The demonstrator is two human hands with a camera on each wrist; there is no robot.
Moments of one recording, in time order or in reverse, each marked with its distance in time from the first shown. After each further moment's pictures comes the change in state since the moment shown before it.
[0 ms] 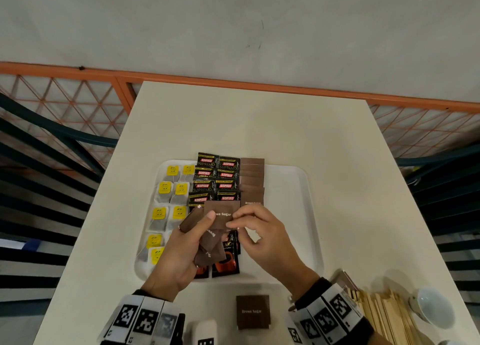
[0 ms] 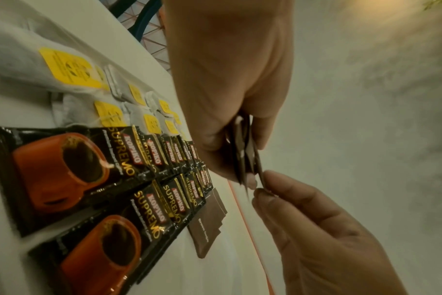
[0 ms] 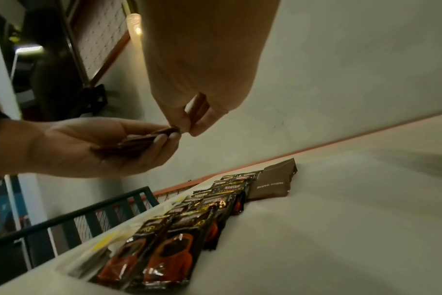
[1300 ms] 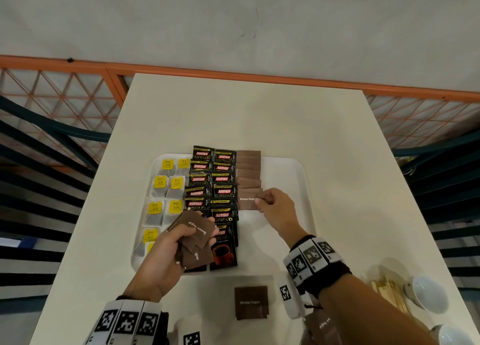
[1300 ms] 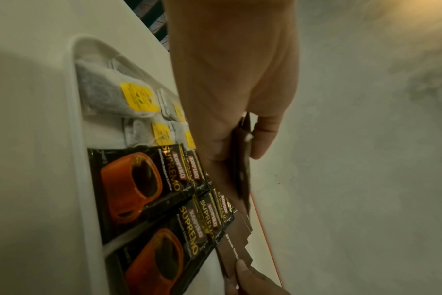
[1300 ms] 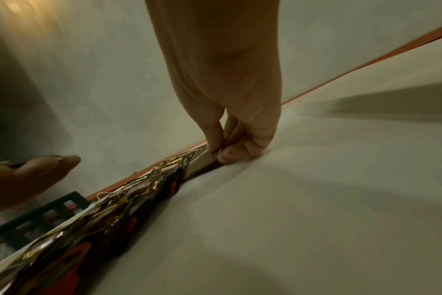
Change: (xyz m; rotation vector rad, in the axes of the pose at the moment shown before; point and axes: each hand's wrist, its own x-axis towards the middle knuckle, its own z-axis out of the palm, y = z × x) left_hand 0.001 -0.008 -0.031 -0.183 -0.078 -0.202; right_hand 0.022 0.068 -0.002 0.048 0.077 0.912
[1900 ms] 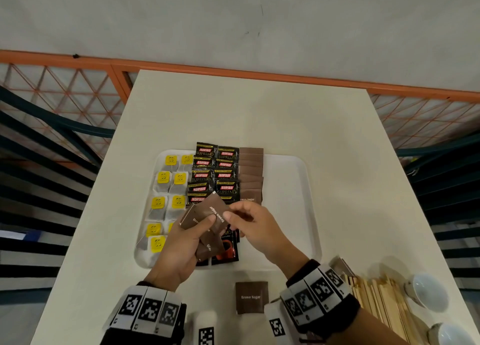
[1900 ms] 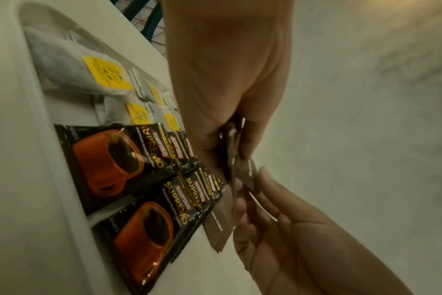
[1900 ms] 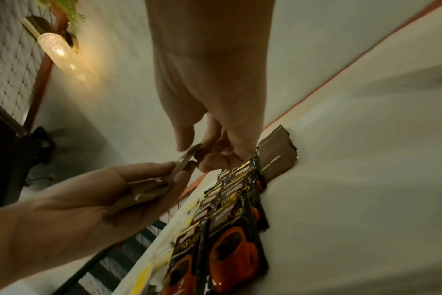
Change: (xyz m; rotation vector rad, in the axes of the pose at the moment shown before) left_hand 0.004 -0.011 0.018 0.189 0.117 0.189; right_hand -0.067 -0.035 0.013 0.185 -0.400 -0.121
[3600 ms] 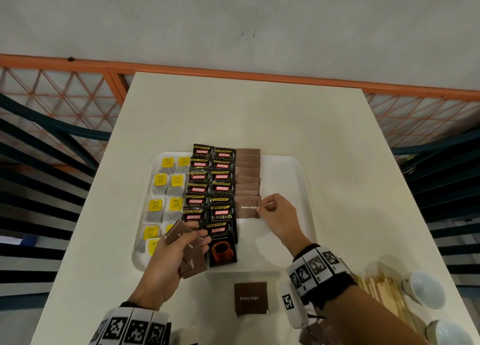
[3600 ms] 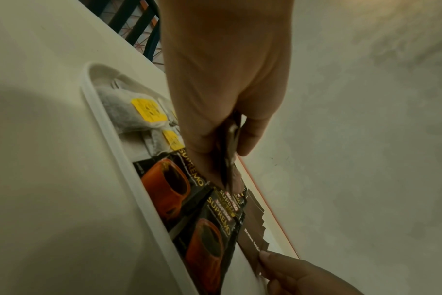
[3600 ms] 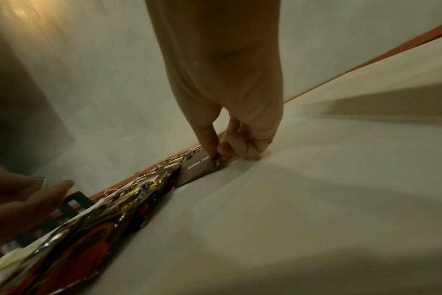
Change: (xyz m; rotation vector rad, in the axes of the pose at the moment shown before) left_hand -0.002 -0.014 -0.028 0.019 0.064 -0.089; right_hand 0.030 0.041 -0.041 -0.136 0.399 0.161
